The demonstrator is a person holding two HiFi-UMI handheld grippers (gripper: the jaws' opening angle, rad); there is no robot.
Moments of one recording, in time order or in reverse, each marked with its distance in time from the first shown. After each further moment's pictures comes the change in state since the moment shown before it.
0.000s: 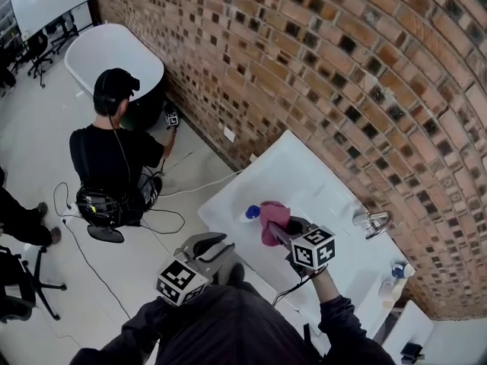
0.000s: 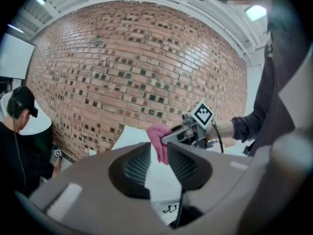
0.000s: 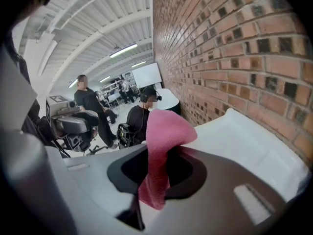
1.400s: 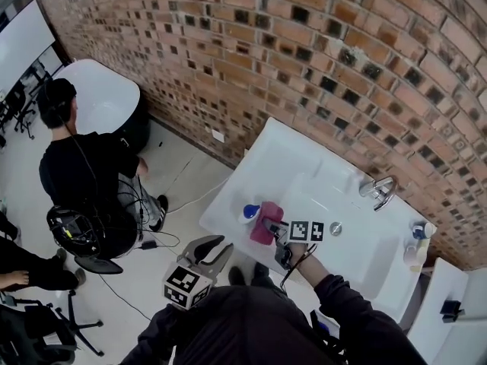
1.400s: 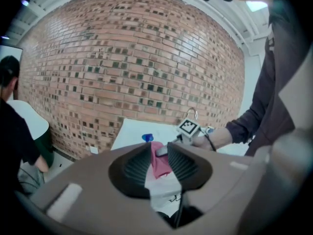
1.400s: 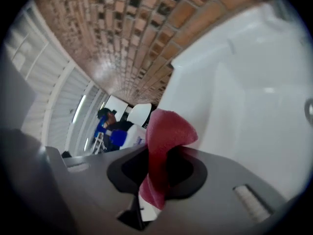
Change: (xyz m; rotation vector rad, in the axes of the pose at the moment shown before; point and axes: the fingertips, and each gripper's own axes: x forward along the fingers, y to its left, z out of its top) left arm 0.012 0.022 -0.018 0.059 0.125 -0.021; right arm 0.070 -0.048 -0.089 0.825 -0.131 -0.008
